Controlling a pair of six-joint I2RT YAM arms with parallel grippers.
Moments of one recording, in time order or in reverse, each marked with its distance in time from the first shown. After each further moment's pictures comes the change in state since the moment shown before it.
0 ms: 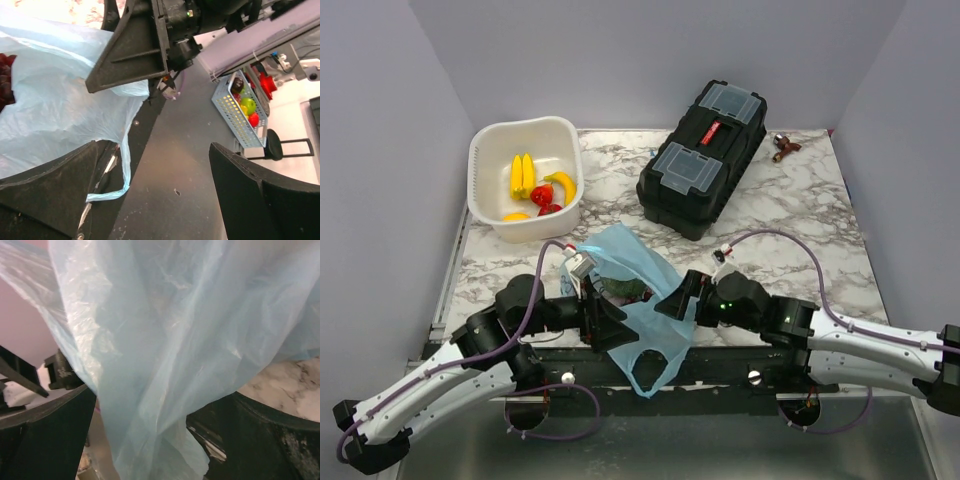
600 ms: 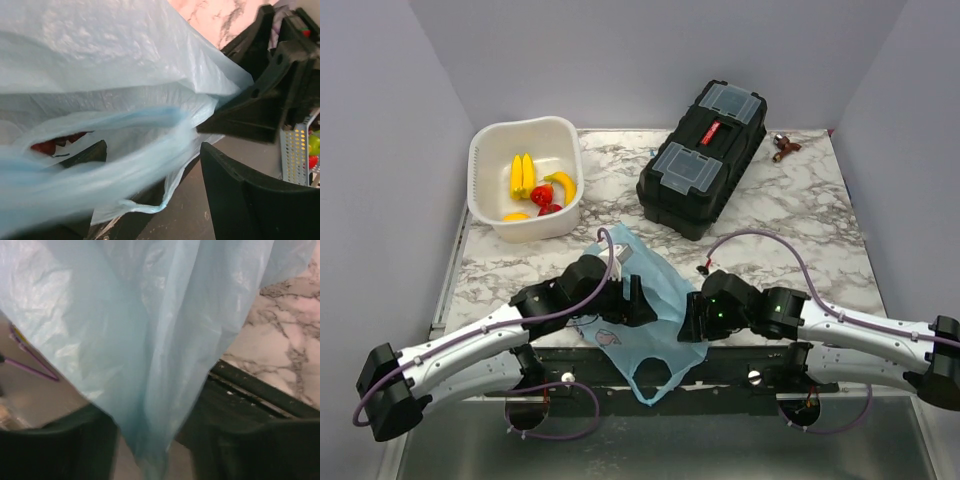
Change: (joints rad) left arm 0.000 0.460 0.017 0.040 -0.198 -0.048; right arm -0.006 0.105 0.108 -0.359 -0.163 -0.223
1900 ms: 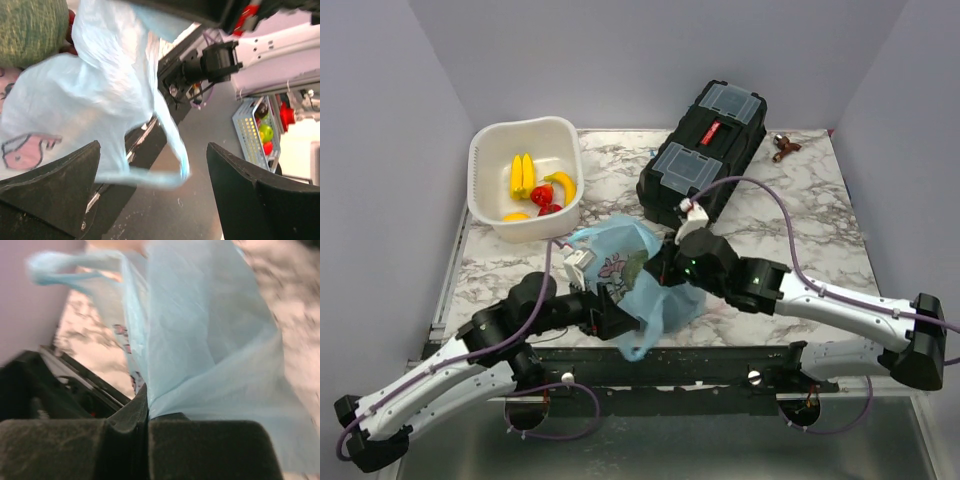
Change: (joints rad) left arm 0.000 -0.369 -0.023 -0.104 0.079 -0.045; right arm 0.004 0.179 0.258 0.281 0.359 -0.121
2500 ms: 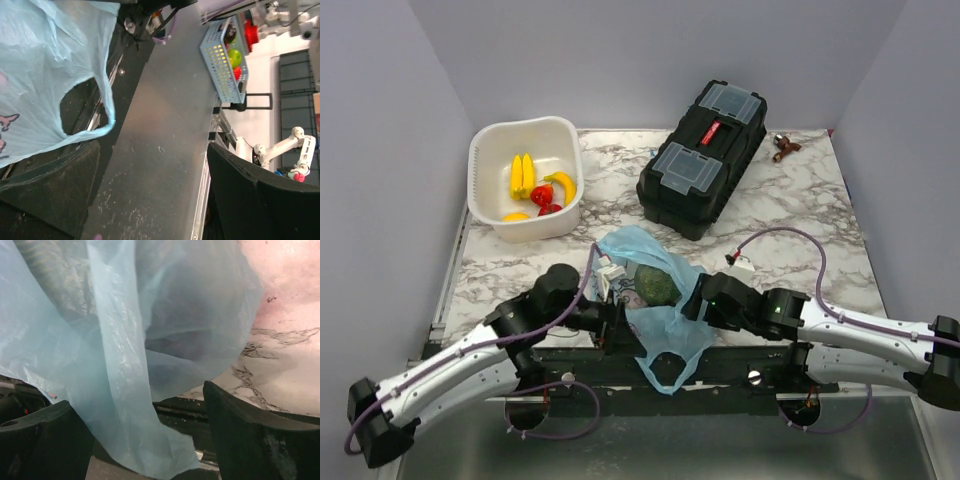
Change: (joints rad) left arm 0.142 0.028 -0.104 0.113 0.481 0.061; right arm 0.000 -0.161 -0.216 -0.378 0.019 0.380
